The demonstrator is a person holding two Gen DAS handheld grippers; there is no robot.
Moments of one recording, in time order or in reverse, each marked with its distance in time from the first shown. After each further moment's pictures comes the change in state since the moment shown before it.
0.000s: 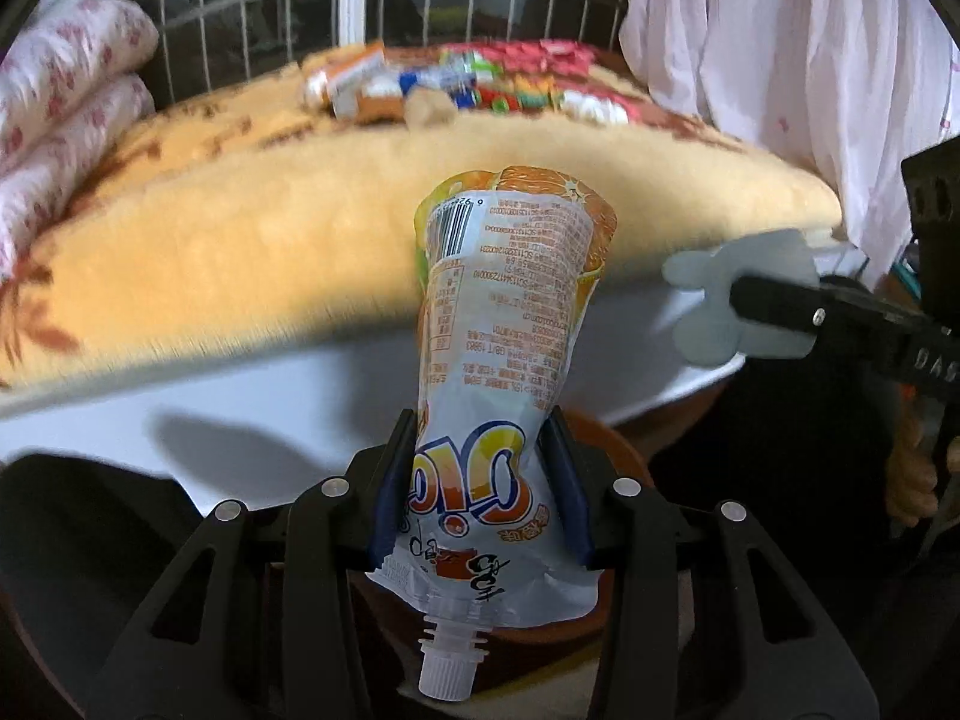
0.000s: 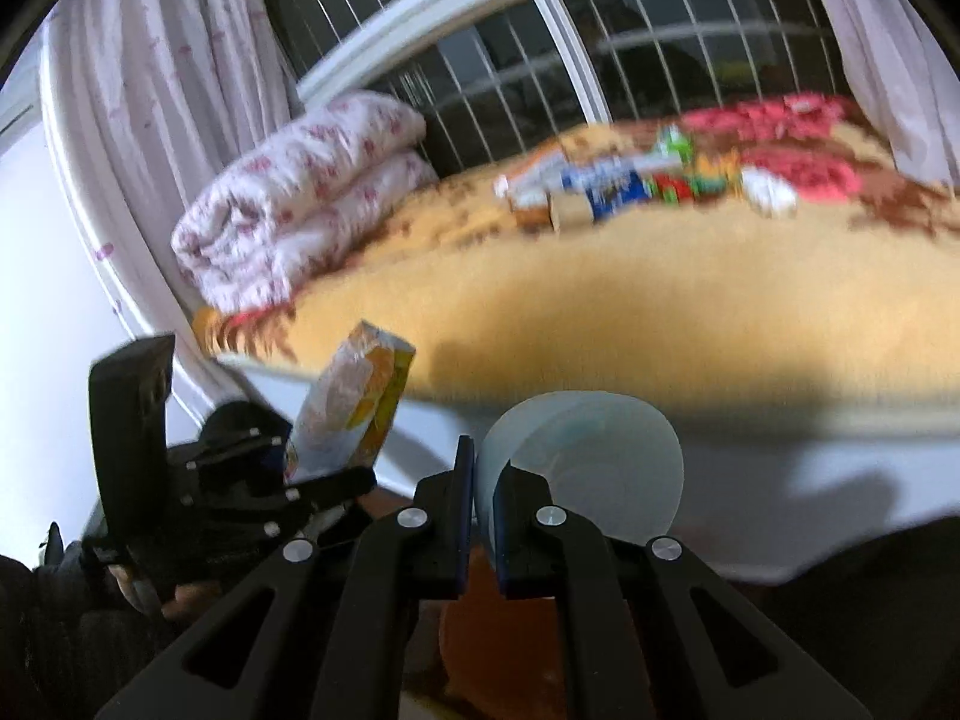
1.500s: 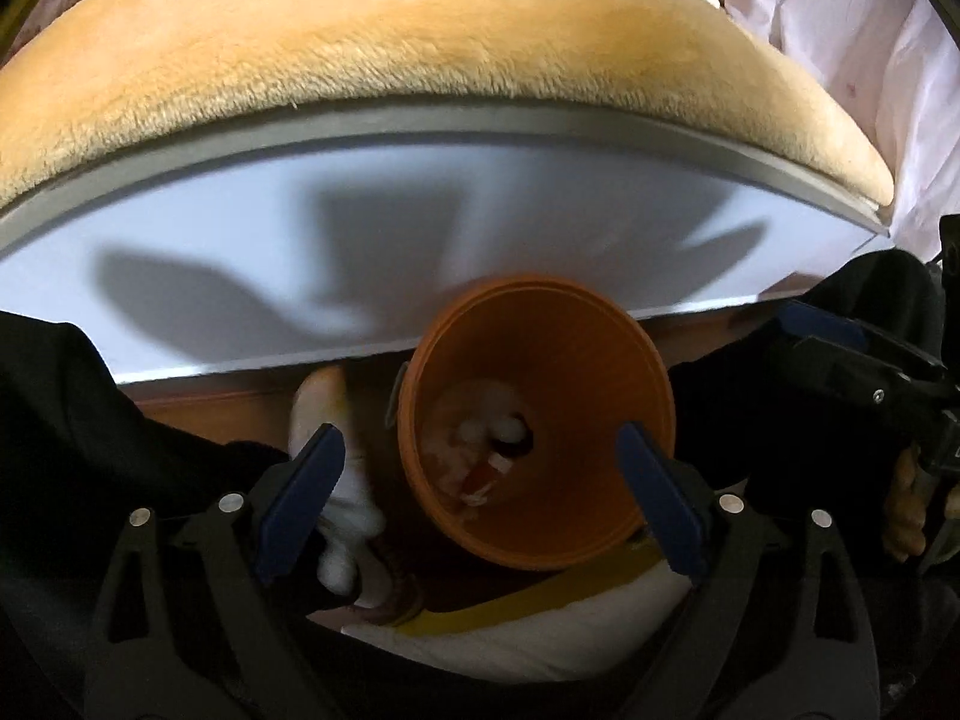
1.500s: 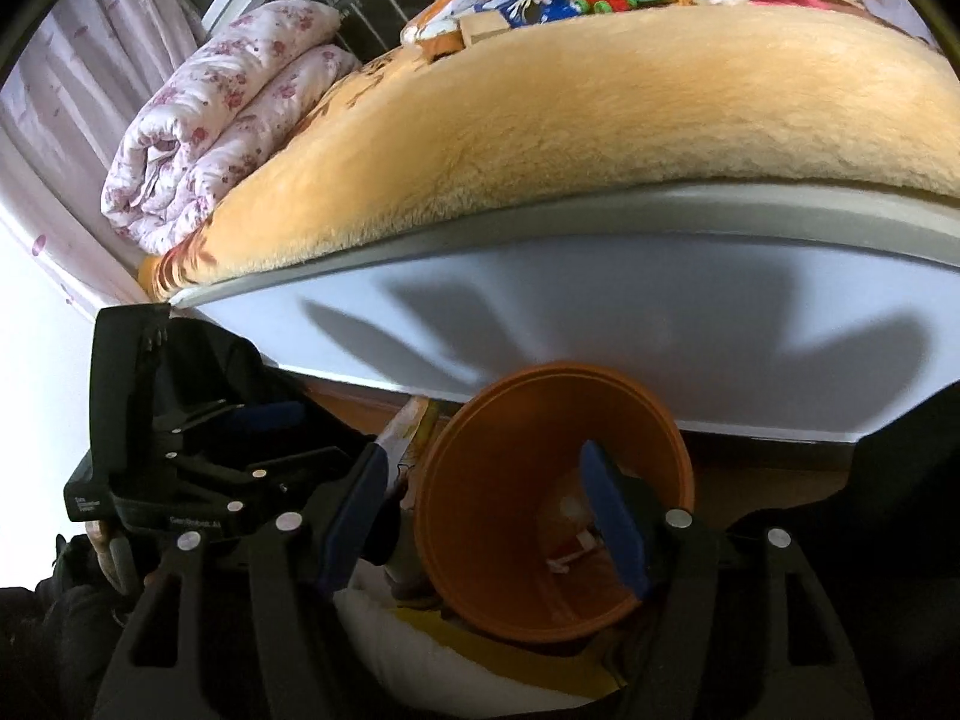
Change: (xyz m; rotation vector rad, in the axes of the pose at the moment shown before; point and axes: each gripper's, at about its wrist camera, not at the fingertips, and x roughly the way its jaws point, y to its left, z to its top) left arm 0.063 0.030 -0.020 -0.170 0.299 -0.051; right arm 0.042 -0.023 -0.024 0.123 0.225 -0.062
